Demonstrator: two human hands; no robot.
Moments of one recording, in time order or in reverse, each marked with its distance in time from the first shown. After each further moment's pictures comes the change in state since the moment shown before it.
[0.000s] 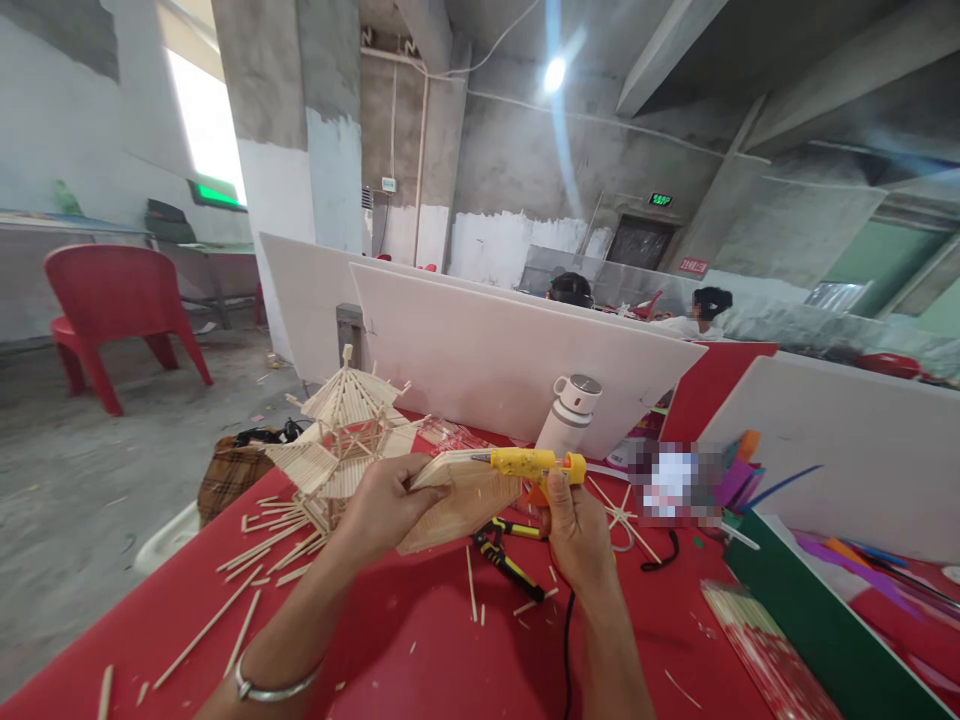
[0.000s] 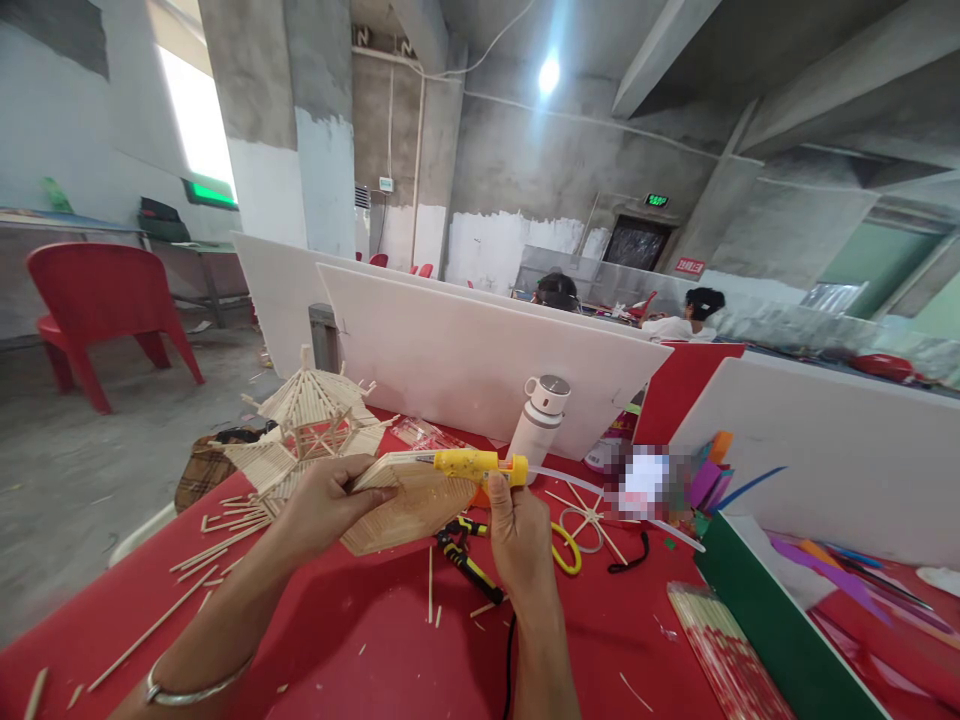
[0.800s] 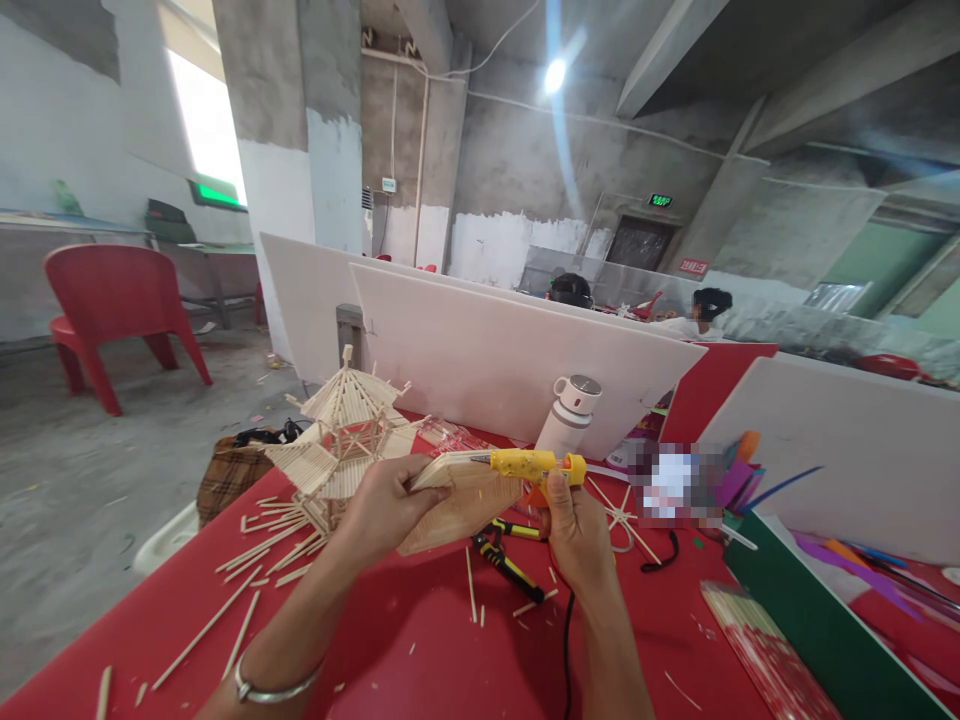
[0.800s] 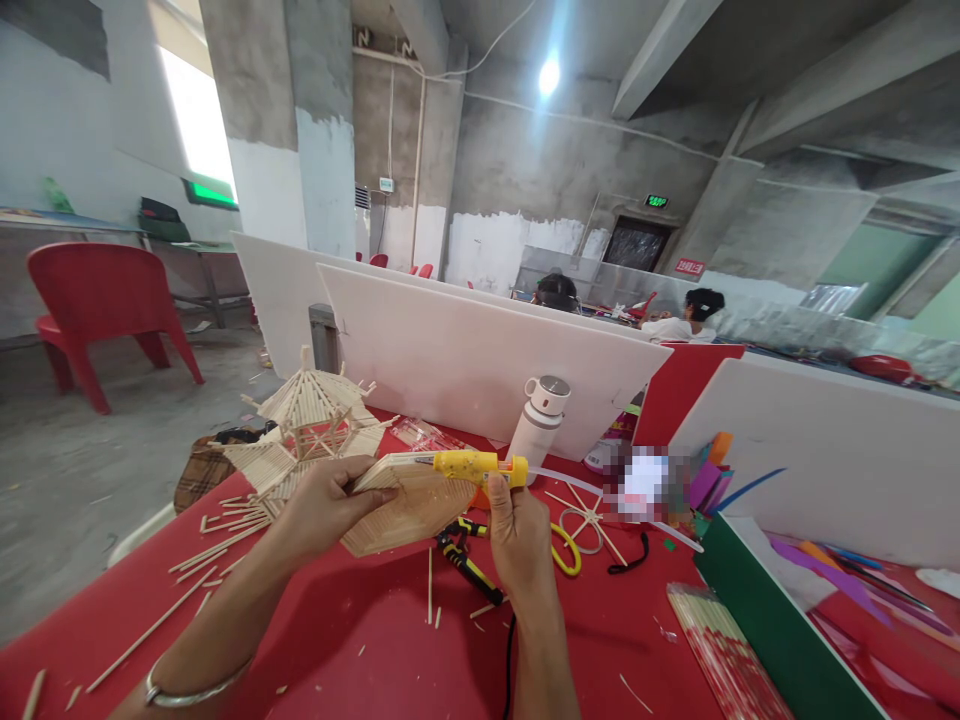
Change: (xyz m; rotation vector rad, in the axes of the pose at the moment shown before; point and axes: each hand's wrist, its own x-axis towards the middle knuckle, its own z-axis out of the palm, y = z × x) left_hand 0.000 0.000 0.001 -0.010 0.004 -0.012; right_hand 0.001 0.000 0.000 -0.011 0.000 0.007
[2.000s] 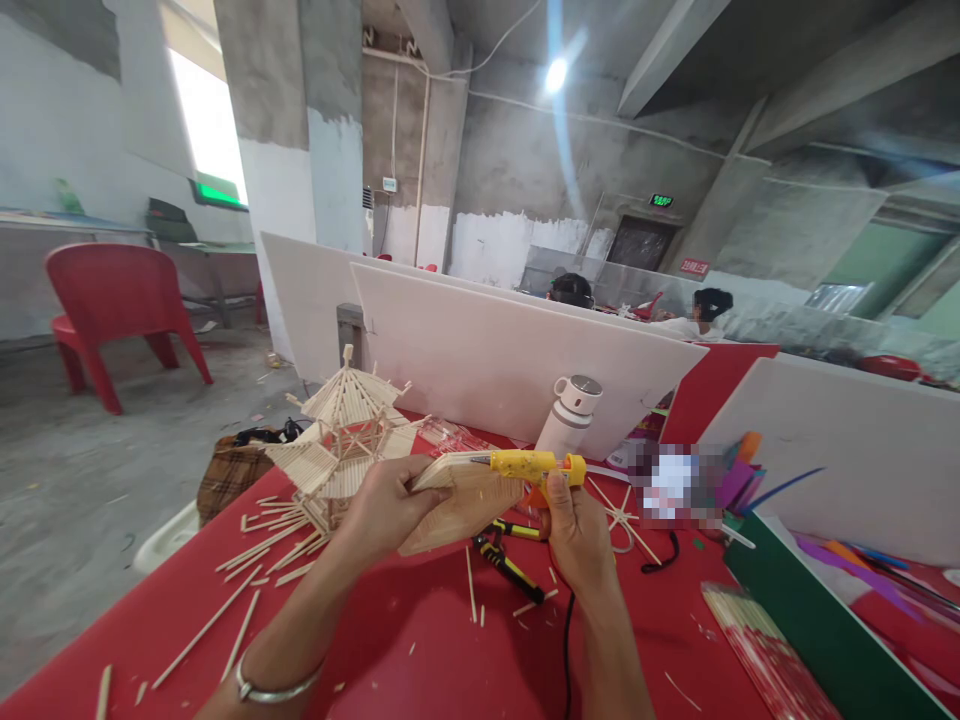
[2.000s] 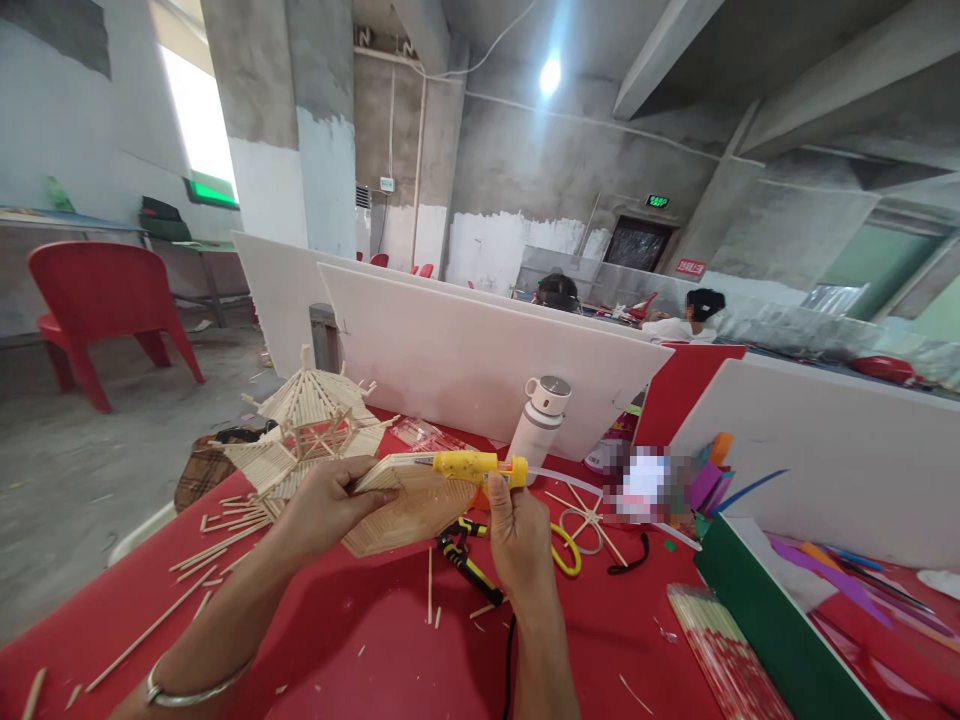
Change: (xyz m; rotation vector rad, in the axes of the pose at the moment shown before) left_hand -0.001 -0.001 0.001 -0.017 -0.009 -0.005; right_hand -0.001 -0.001 -0.001 -0.001 0.000 -0.007
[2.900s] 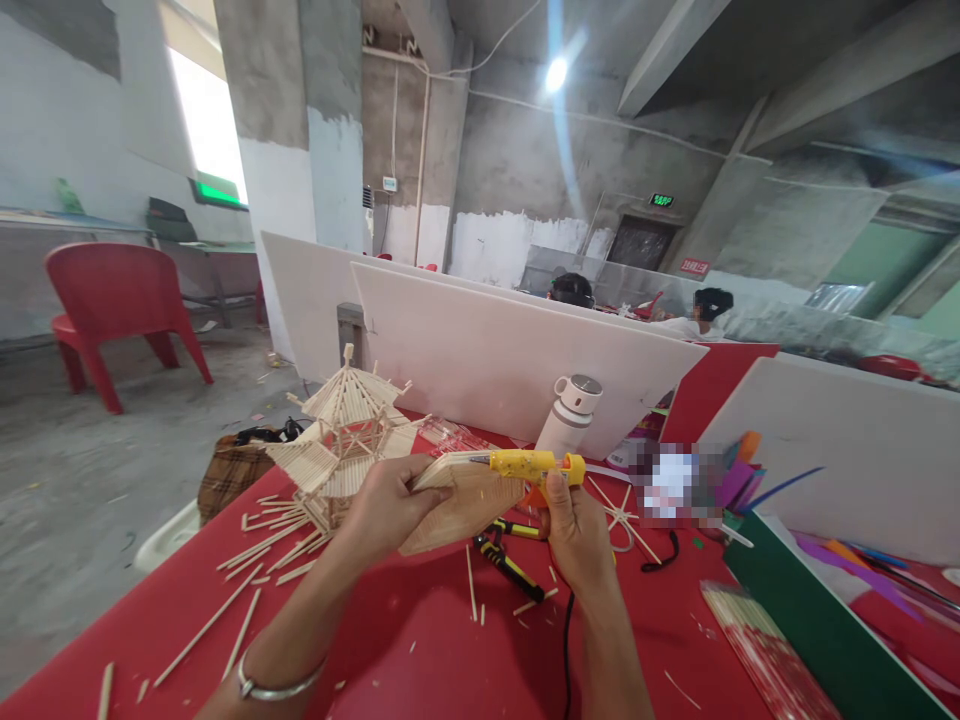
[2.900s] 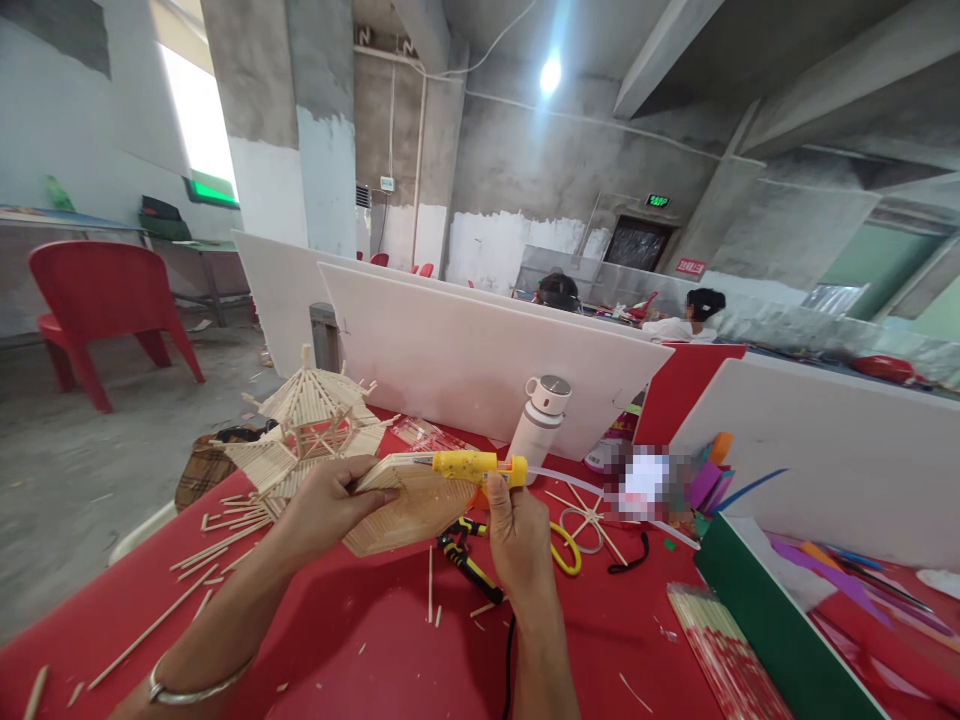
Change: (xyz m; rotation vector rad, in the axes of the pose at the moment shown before) left_hand -0.001 0.005 0.000 -0.022 -0.005 -0.005; right_hand -0.001 -0.004 0.000 -0.010 0.007 -0.001
